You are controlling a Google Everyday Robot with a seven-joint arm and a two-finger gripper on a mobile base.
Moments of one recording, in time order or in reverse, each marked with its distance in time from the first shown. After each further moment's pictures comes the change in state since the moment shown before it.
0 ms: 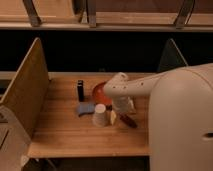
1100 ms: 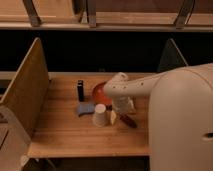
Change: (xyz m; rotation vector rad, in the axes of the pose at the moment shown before) arm 0.000 0.000 0.000 0.000 0.000 0.000
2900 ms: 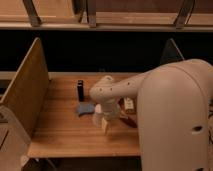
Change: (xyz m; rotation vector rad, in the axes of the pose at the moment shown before) arm 0.018 0.078 -0.013 -0.020 0.123 -0.199
